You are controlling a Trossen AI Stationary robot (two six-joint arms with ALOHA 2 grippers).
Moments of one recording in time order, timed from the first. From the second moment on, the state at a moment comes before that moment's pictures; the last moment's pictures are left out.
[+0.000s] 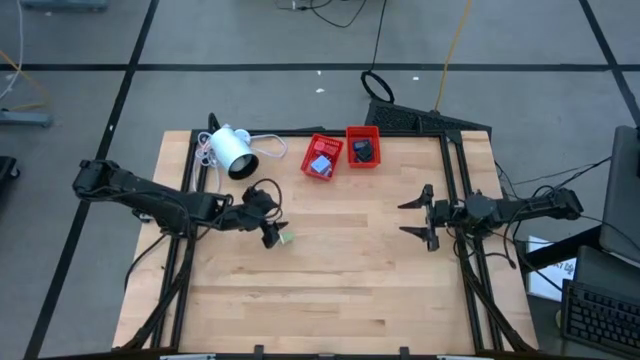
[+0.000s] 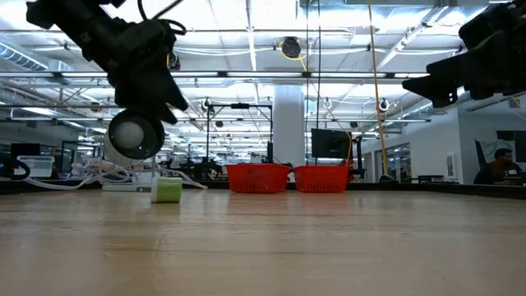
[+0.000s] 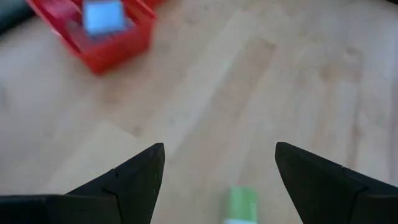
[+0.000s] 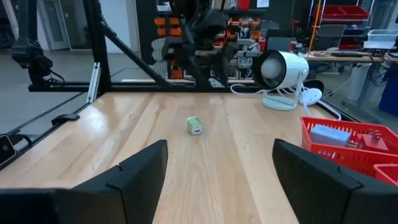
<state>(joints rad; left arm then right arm) -0.17 1.18 0.64 -0.21 -0.41 -0.54 0.17 0.12 0.02 0.07 0.15 0.01</state>
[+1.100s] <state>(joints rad) -0.29 1.58 0.64 0.06 -0.13 -0.63 0.17 0.12 0.02 0.07 0.16 0.01</state>
